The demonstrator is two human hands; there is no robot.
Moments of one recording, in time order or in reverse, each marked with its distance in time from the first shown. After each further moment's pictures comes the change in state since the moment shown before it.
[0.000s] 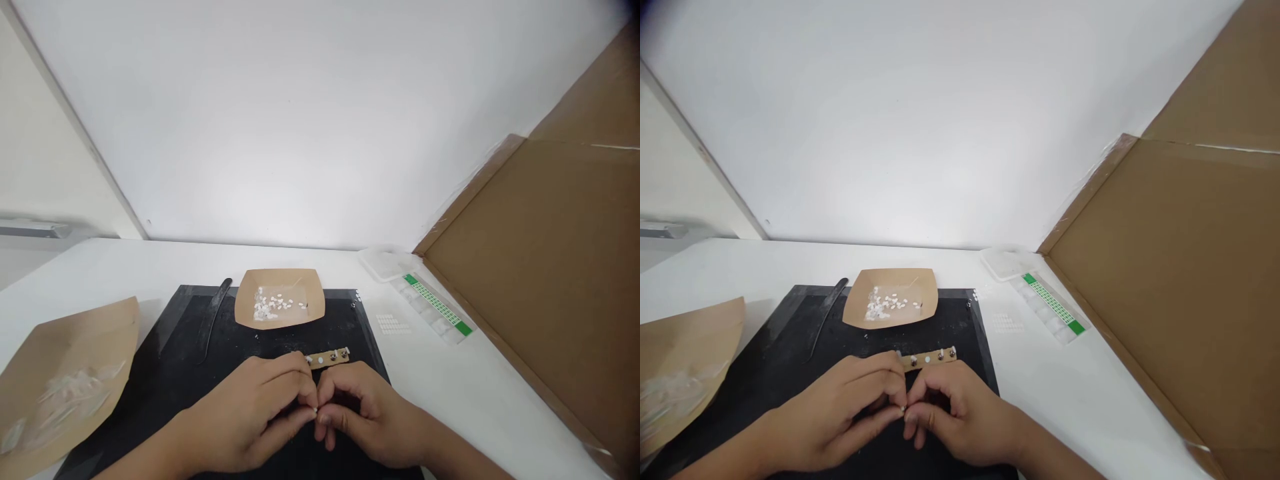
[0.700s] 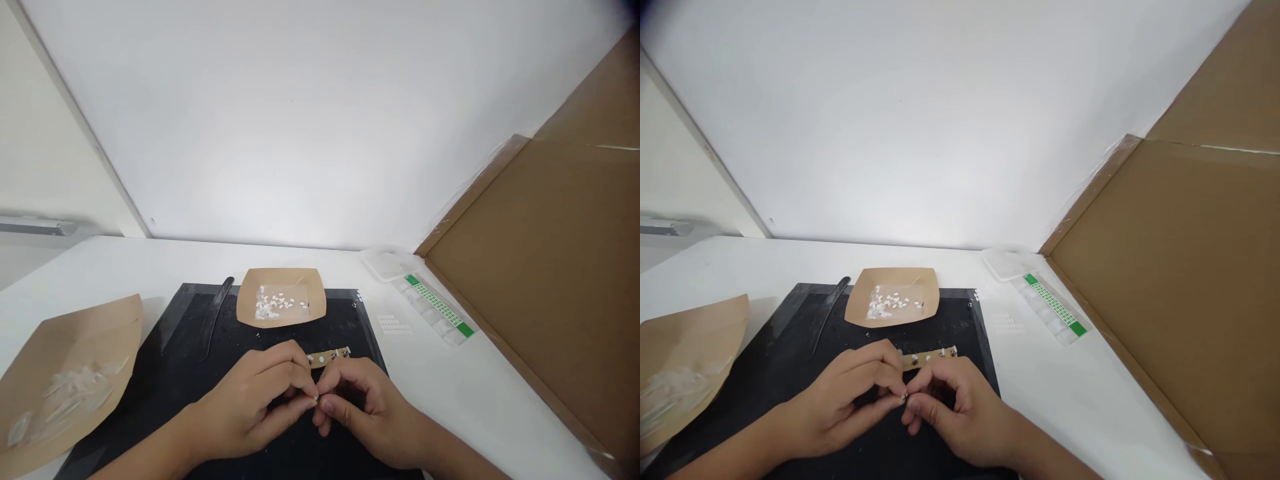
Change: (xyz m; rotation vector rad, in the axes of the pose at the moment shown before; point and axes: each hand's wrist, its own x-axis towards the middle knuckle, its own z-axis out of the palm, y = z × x) left_hand -0.001 -0.009 0.005 -0.051 0.204 0.079; right_hand 0.000 -0.003 0.005 0.024 0.139 -0.081
